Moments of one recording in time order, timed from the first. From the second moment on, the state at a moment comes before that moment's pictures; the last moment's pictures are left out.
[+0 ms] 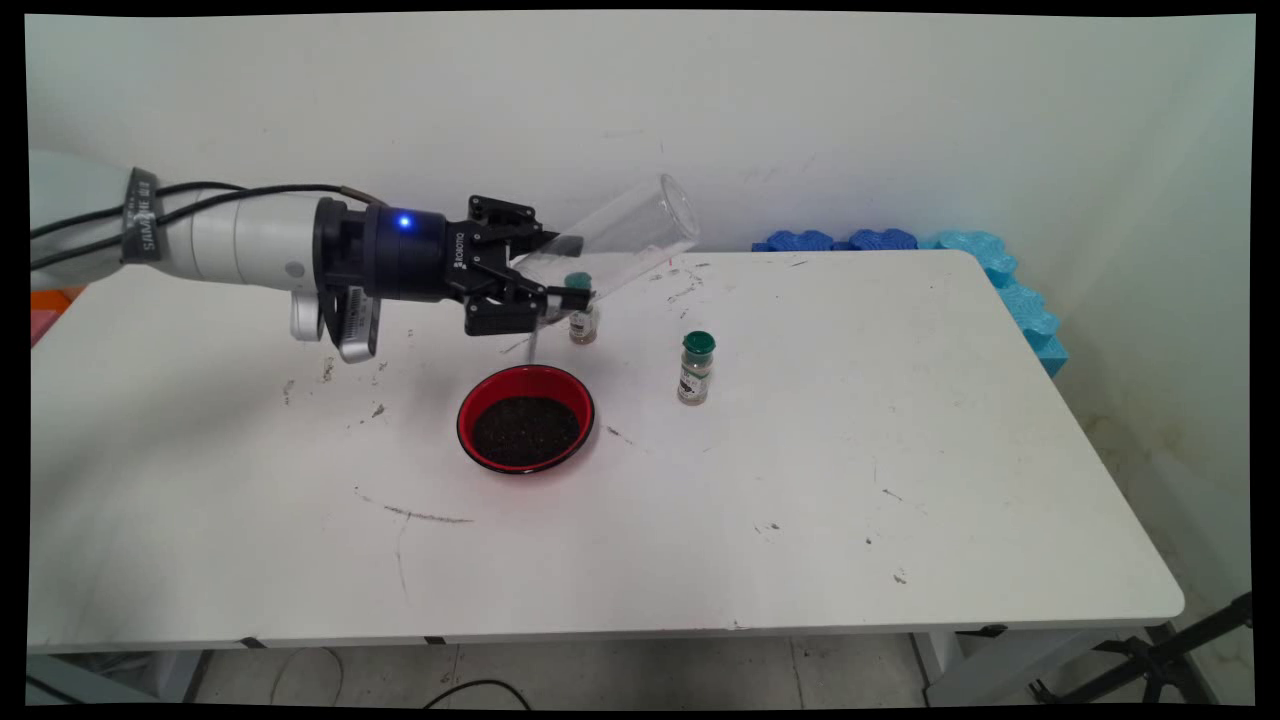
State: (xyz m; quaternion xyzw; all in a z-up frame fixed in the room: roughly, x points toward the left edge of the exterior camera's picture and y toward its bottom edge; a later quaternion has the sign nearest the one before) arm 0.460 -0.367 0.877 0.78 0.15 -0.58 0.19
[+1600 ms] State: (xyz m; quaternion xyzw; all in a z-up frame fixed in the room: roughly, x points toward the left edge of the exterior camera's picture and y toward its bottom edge) arm 0.463 -0.372 0.871 0.77 0.15 -0.59 0.20
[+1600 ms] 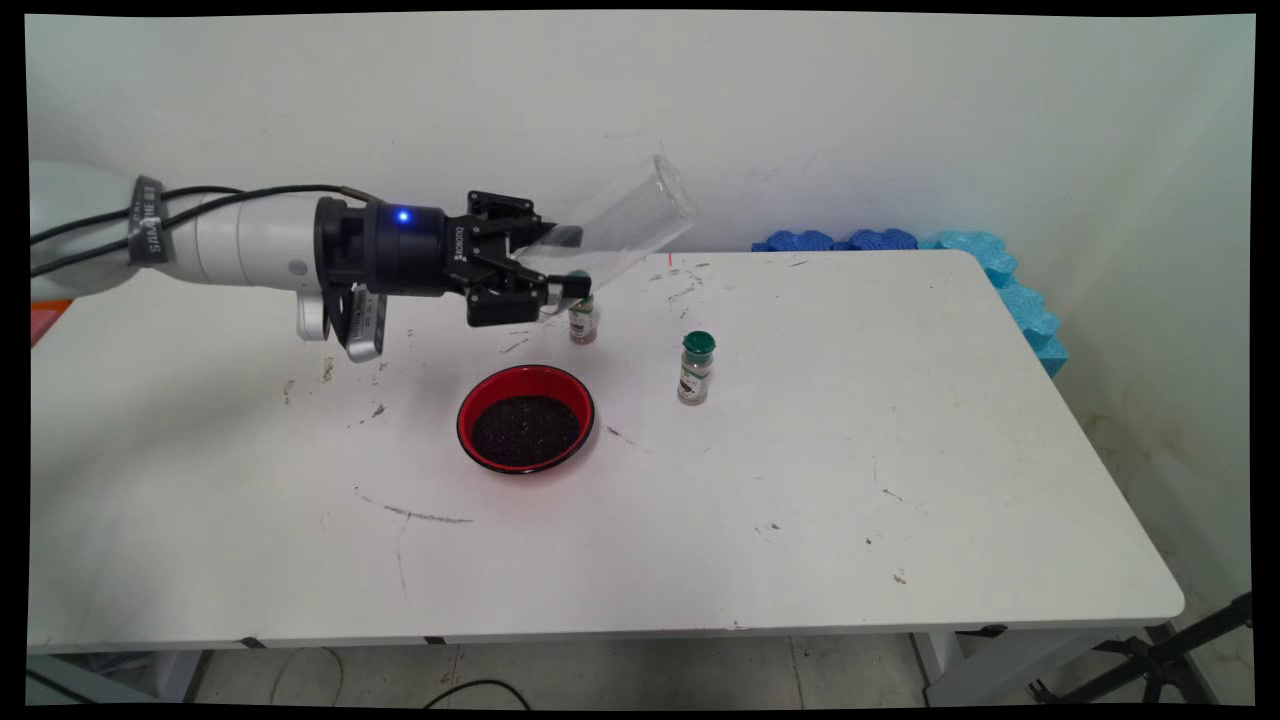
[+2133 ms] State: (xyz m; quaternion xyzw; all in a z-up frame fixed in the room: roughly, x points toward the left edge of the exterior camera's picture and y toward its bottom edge) arm 0.465 -0.370 0.871 0.81 0.01 -0.54 0.24
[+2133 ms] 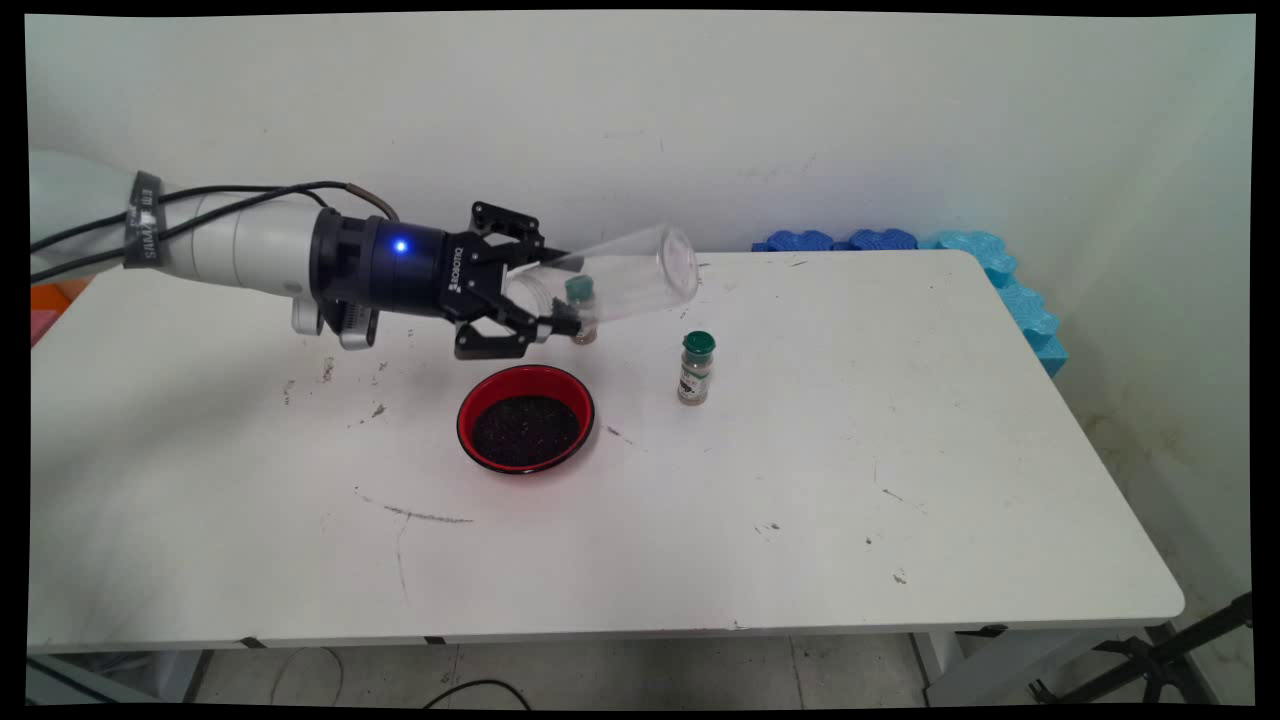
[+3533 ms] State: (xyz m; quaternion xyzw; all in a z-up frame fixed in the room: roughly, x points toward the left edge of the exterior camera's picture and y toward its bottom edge) arm 0.466 -0.391 0.885 0.79 -0.40 -0.31 0.35
